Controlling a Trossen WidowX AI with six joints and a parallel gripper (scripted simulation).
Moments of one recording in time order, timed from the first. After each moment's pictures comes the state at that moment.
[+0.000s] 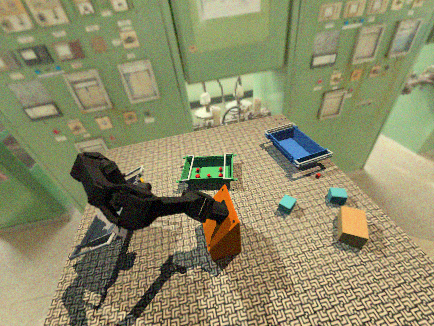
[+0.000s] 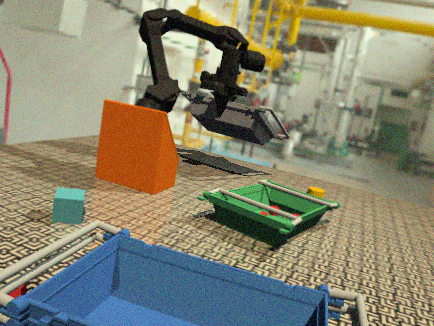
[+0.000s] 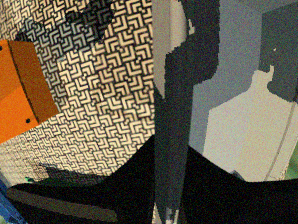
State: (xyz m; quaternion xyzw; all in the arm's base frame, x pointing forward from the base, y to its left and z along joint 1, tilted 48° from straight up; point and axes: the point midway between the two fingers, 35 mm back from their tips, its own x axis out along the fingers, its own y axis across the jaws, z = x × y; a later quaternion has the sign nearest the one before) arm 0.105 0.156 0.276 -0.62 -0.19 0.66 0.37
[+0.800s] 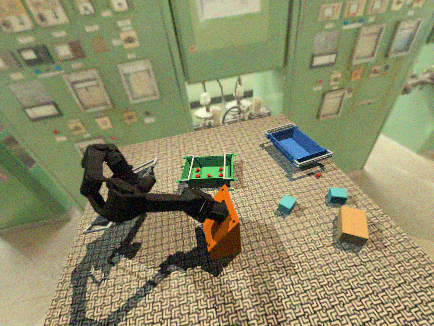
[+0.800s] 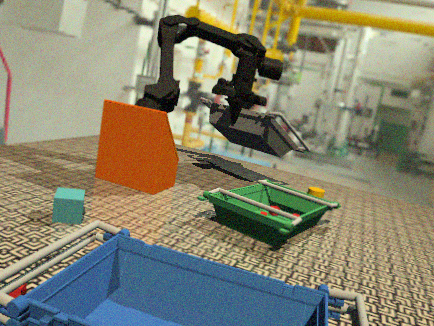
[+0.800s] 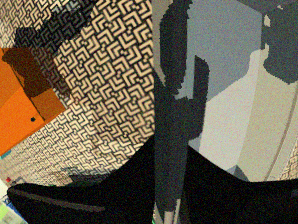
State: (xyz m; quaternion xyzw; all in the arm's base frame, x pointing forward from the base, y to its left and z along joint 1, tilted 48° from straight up) arm 0.161 0.150 0.255 -0.58 -0.09 0.69 0.43
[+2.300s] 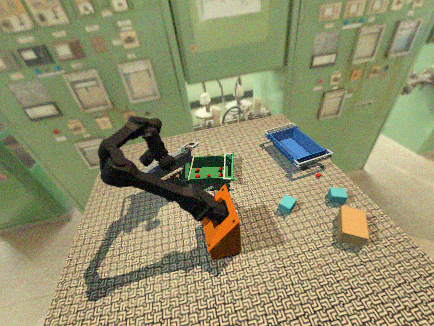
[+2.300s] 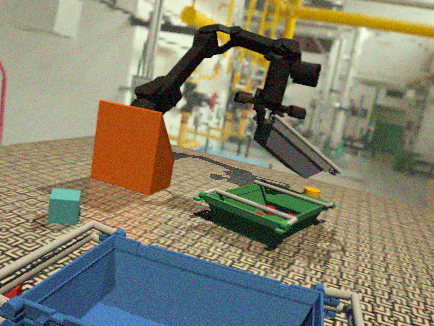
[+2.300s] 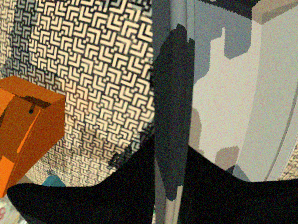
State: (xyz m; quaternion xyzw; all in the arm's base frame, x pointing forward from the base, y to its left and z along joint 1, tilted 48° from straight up) arm 0.287 0.069 0.166 -0.40 0.17 0.68 0.59
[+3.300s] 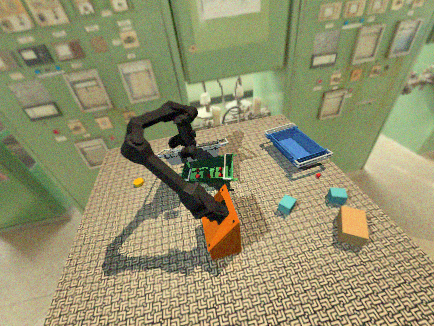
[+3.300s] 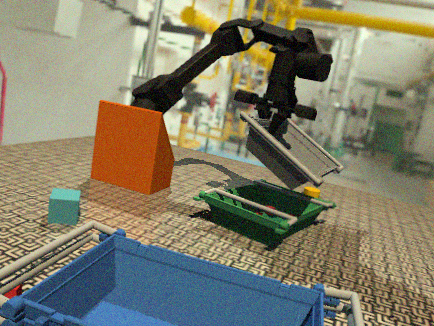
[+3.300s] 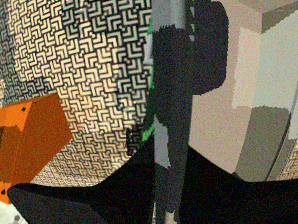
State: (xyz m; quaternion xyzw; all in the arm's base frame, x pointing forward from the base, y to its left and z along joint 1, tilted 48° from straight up) arm 0.322 -0.018 0.082 -0.22 0.31 0.64 0.67
